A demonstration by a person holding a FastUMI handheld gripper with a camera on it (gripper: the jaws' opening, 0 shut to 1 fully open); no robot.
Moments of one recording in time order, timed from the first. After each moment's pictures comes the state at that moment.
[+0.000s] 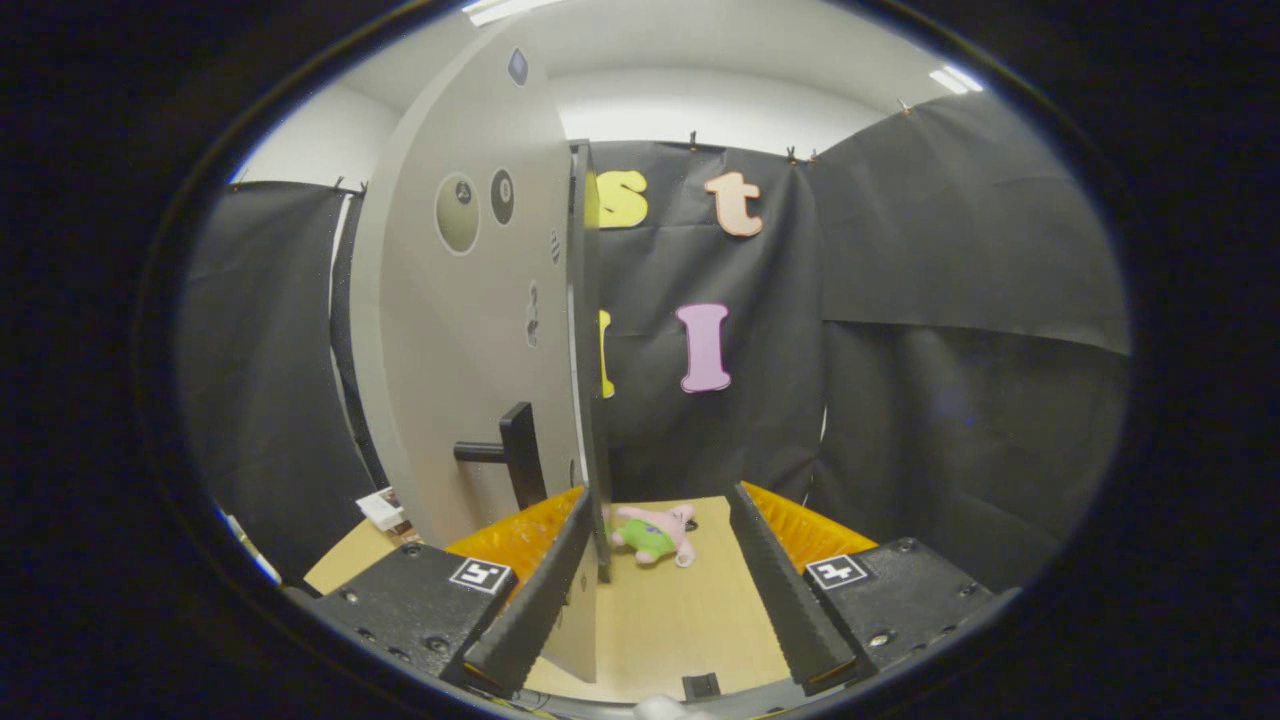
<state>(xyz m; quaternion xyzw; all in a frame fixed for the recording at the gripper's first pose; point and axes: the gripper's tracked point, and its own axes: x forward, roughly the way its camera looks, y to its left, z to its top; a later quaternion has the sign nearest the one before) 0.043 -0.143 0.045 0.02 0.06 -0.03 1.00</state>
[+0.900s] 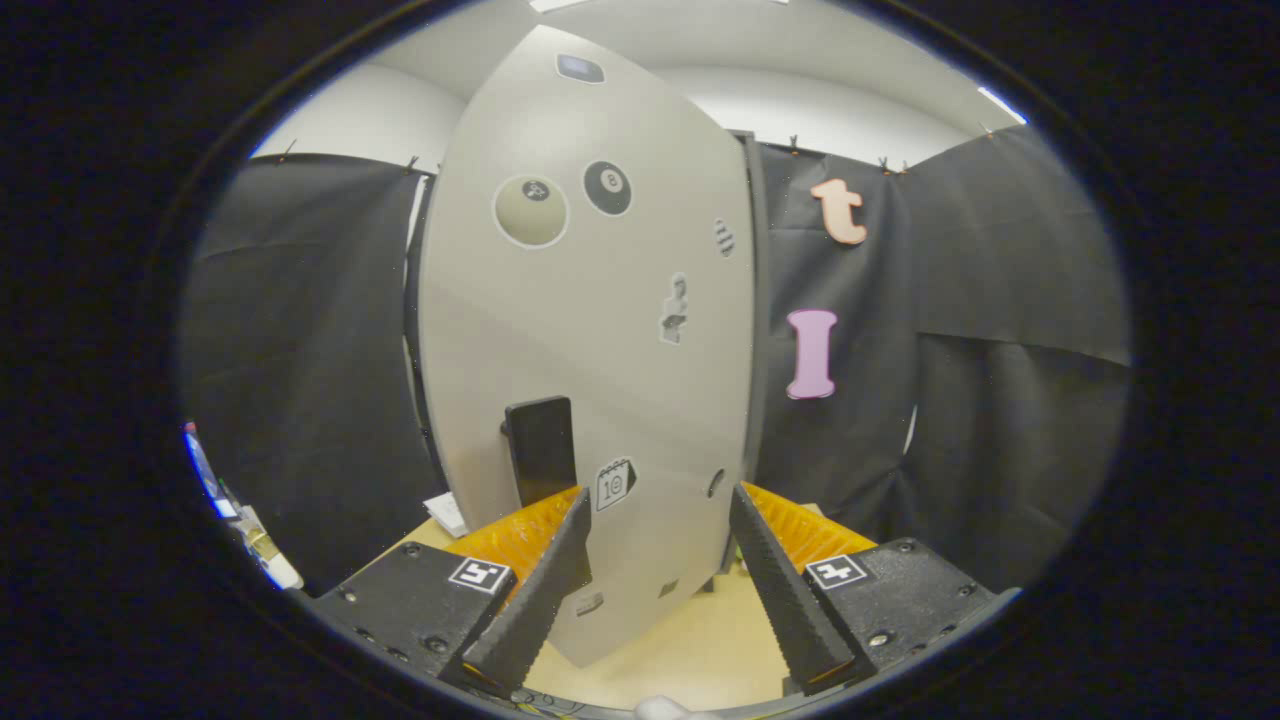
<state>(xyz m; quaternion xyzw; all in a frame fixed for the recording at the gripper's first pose) 0.079 0.089 0.040 0.00 0.06 0.10 0.99</state>
